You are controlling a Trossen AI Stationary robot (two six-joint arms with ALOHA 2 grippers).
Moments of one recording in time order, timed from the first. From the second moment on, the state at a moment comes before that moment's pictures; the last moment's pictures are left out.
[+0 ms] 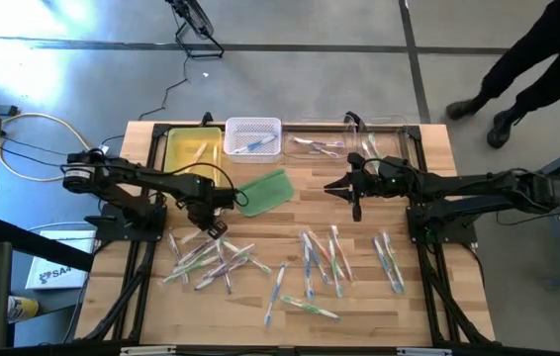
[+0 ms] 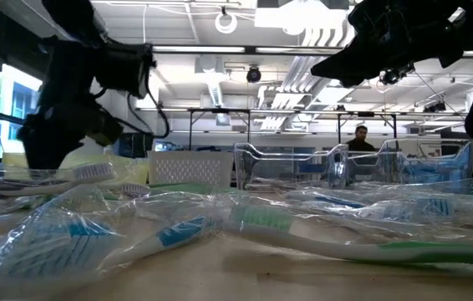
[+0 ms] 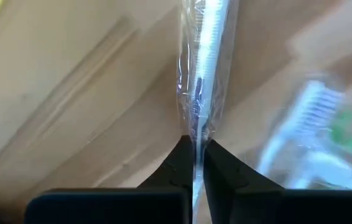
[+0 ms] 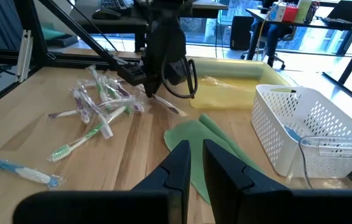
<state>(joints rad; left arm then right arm) 0.10 1.43 0.73 -0.85 0.14 -0.76 -0.22 0.99 0.43 0.35 -0.18 -0.11</state>
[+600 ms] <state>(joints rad) 0.10 1.43 1.11 -0.92 0.06 -0.38 -0.22 0.99 0.43 0.35 -0.18 -0.11</state>
